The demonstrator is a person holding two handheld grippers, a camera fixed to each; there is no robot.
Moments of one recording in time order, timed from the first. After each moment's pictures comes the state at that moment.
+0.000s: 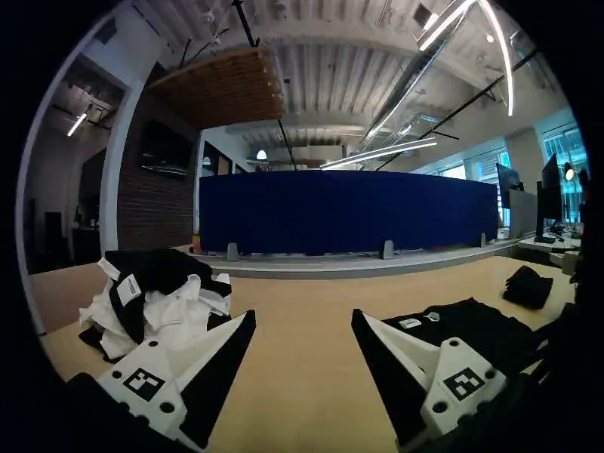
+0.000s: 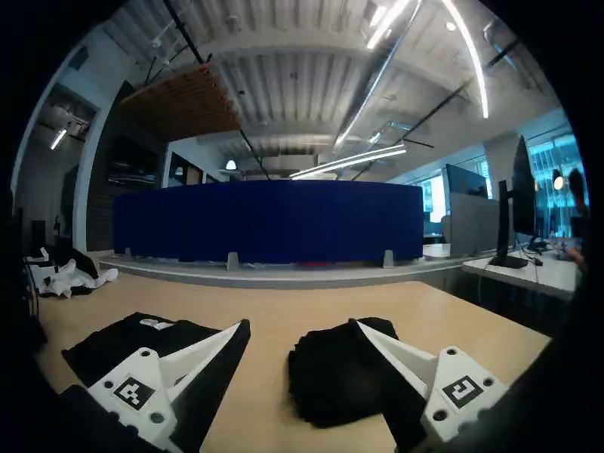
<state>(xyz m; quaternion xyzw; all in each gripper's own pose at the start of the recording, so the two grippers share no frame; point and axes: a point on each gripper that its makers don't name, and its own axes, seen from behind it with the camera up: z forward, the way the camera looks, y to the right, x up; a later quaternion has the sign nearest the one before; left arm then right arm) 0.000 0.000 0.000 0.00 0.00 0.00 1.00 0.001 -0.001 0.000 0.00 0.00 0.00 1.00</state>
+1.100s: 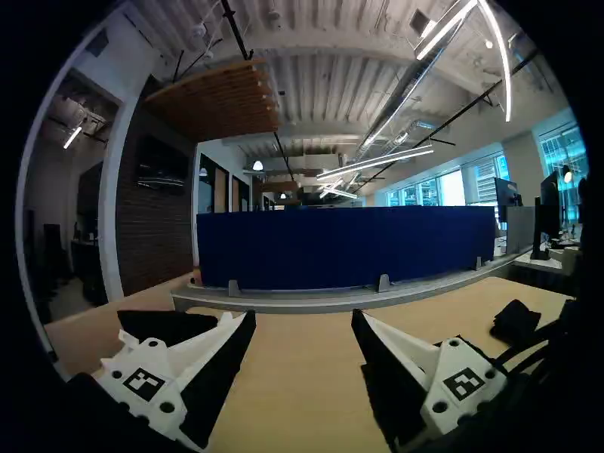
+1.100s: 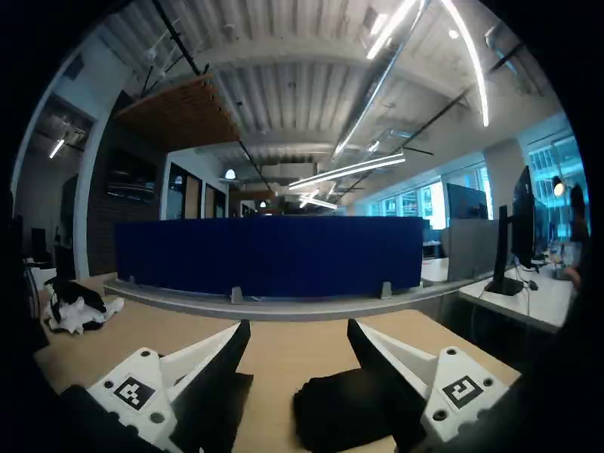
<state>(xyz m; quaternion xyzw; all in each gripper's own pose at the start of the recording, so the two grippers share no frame) 0.138 0.003 -0.007 -0.01 0.02 0.01 1.00 0.133 -0.003 -0.008 0.00 0.01 0.01 1.00</state>
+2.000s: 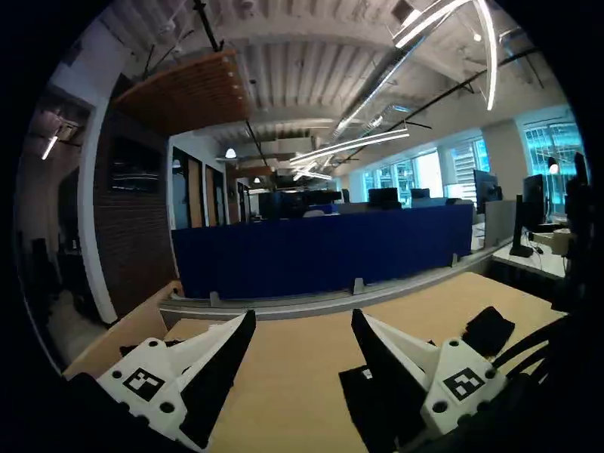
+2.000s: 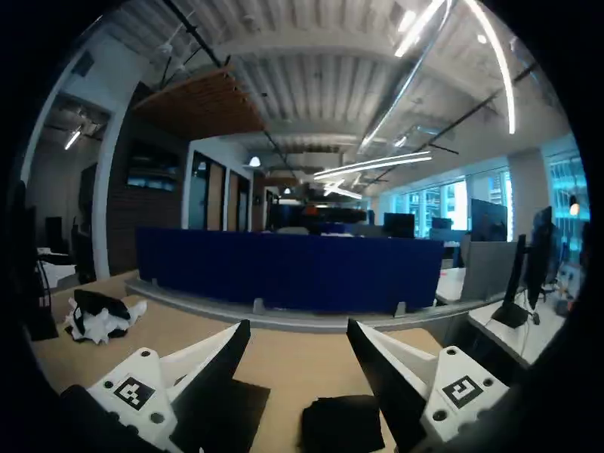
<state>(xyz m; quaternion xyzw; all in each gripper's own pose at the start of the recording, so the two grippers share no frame) 0.219 0.036 -0.012 -0.07 -0.04 0.04 1.00 0.229 -0.029 -0.018 0.07 -0.03 -0.03 1.00</state>
